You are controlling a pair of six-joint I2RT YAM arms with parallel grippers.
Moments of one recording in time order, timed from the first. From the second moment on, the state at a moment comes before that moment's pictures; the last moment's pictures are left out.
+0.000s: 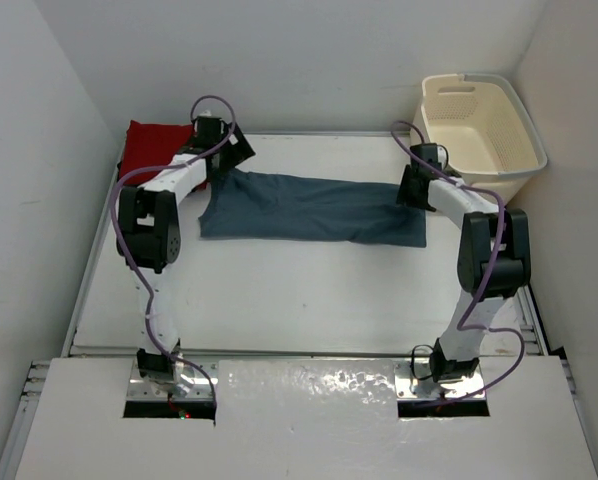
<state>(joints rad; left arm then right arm) -0.12 2.16 1.71 -0.23 0.02 -0.64 0.06 1.87 1.27 -0.35 0.28 0.30</state>
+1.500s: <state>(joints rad) -0.13 2.05 1.36 -0.17 0.10 -0.60 0.05 1.77 0.90 -0.12 0.01 0.31</state>
